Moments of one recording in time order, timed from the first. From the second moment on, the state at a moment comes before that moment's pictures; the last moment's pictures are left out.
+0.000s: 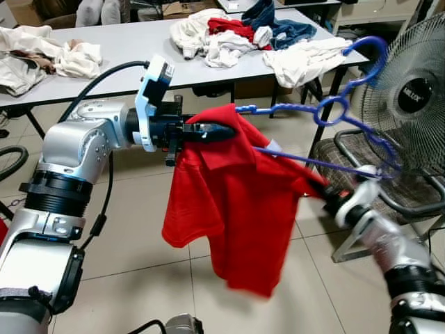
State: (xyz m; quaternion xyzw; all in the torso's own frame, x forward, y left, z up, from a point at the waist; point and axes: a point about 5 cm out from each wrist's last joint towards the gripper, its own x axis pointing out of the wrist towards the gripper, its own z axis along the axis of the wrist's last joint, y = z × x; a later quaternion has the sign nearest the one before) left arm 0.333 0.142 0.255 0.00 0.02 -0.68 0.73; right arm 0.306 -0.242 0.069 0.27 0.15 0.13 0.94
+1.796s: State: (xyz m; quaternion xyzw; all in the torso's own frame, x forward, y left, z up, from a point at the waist) left arm 0.329 0.190 0.203 0.13 -0.08 -0.54 0.83; right arm 0.330 -0.270 0.151 0.29 0.08 0.16 0.94
